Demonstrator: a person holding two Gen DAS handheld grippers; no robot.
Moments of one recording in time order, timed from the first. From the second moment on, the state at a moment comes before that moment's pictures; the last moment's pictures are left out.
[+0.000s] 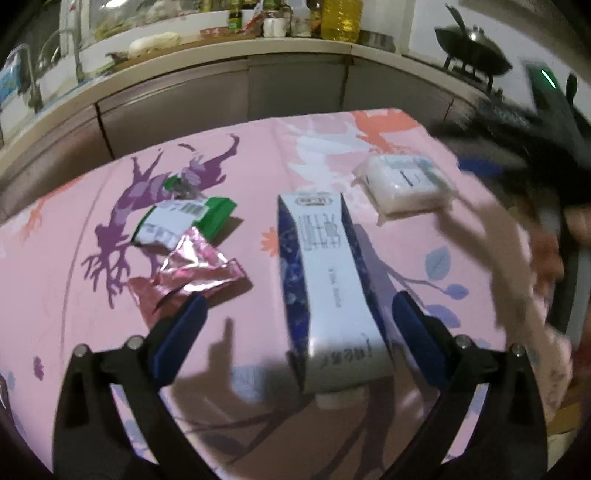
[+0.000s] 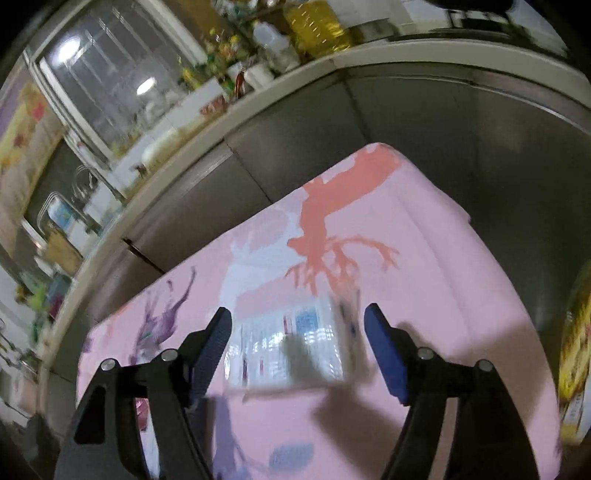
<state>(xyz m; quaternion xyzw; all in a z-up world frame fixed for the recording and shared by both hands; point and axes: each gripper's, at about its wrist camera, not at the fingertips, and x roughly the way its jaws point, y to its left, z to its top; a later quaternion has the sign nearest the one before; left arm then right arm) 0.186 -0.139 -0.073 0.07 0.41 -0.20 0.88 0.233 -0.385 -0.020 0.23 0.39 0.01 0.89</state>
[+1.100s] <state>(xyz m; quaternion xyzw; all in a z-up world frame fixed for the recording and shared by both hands) 0.061 -0.084 -0.105 0.11 0.45 -0.28 0.84 -0.081 -0.355 -0.071 0.34 0.35 0.00 0.87</state>
